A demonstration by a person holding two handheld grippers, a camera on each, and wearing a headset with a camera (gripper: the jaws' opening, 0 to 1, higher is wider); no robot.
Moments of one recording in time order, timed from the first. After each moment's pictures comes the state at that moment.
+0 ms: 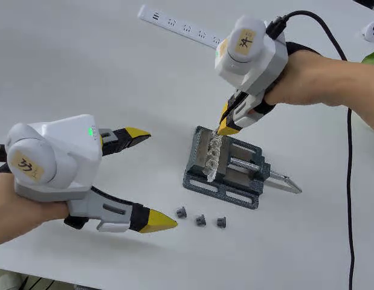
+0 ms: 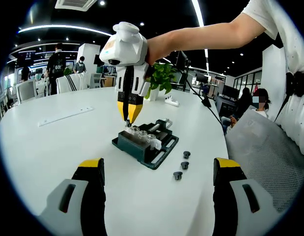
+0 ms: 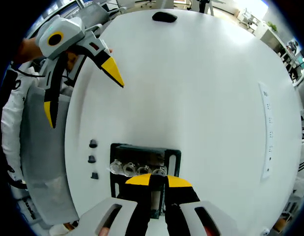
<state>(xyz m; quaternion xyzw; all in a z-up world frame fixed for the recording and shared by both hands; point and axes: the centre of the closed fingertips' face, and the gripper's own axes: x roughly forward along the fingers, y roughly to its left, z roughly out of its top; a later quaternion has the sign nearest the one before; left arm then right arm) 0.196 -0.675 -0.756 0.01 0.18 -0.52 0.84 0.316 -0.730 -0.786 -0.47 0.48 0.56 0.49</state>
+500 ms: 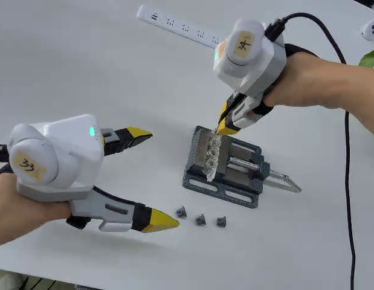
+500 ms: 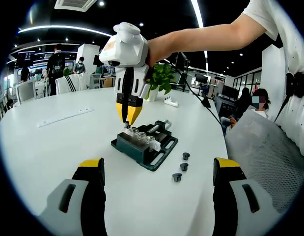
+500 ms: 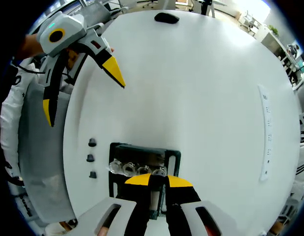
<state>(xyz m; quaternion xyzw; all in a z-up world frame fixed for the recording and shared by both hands) 0.196 -0.677 -0.754 0.01 0.17 -0.52 0.84 0.316 -0.731 -0.786 -0.48 0.46 0.57 0.49</state>
